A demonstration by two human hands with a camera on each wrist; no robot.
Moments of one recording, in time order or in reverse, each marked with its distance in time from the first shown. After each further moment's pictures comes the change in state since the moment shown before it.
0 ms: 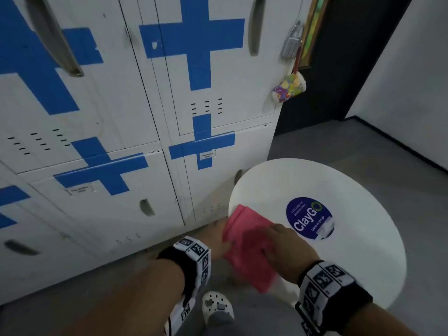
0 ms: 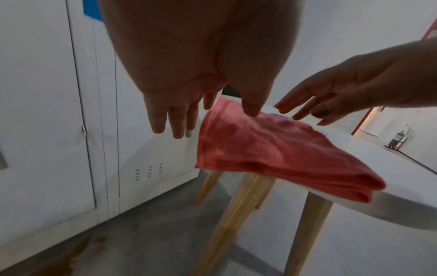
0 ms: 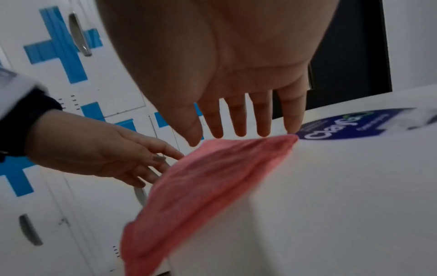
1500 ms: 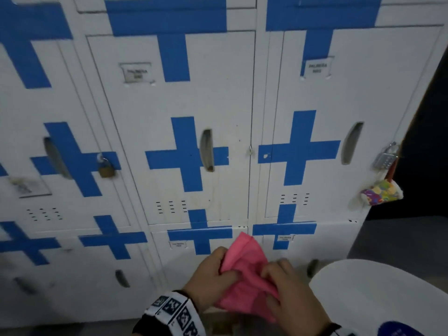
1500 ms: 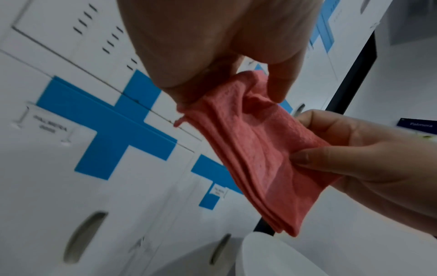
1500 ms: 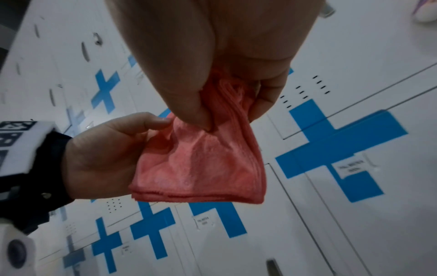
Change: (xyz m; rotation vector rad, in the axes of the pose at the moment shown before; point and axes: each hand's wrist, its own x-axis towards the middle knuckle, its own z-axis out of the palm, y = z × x) left_hand -0.130 -0.035 -0.156 -0.717 0.524 -0.086; right_hand 0.031 -0.170 -0.099 0.245 0.171 -0.522
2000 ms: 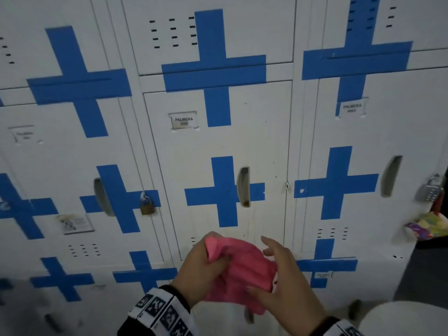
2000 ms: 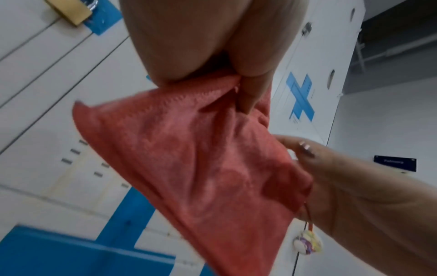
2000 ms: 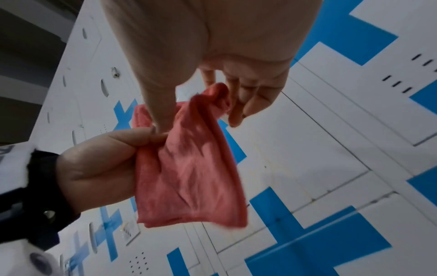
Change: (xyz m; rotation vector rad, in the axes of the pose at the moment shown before) left_hand 0.004 0.045 -0.125 -0.127 0.192 0.256; right_hand 0.075 -0.089 -0.005 0.405 0.169 -0.061
